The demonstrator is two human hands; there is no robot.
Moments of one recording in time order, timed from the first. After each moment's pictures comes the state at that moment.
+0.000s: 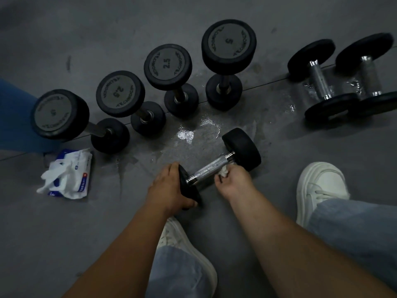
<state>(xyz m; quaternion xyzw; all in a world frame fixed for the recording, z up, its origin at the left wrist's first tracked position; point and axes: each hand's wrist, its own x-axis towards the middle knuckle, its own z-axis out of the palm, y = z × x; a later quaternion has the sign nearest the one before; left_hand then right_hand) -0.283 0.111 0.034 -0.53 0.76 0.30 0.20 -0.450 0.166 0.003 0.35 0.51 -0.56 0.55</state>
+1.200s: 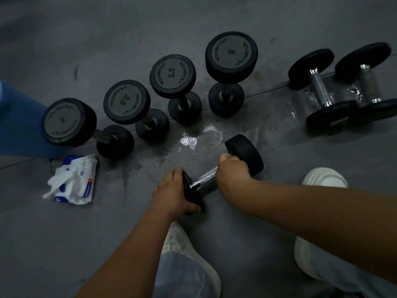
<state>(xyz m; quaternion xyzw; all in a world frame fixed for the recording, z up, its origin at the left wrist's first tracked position) -0.283 0.106 0.035 -0.53 0.76 0.31 0.21 -0.453 0.144 0.032 -0.64 0.69 0.30 0.15</state>
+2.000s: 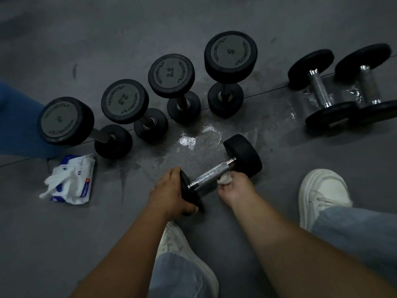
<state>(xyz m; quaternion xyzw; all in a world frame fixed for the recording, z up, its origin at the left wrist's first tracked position) -0.282 0.102 0.032 -0.53 0.76 0.32 0.21 -0.451 0.162 -0.014 0.36 0.53 -0.53 0.56</state>
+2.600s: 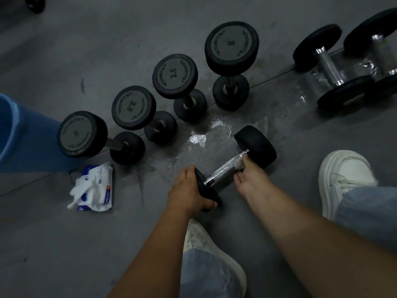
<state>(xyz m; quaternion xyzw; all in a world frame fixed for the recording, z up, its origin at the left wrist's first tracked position) -0.282 0.102 0.034 -0.53 0.76 0.32 0.21 -0.441 0.155 -0.011 0.34 0.54 -0.58 0.51</state>
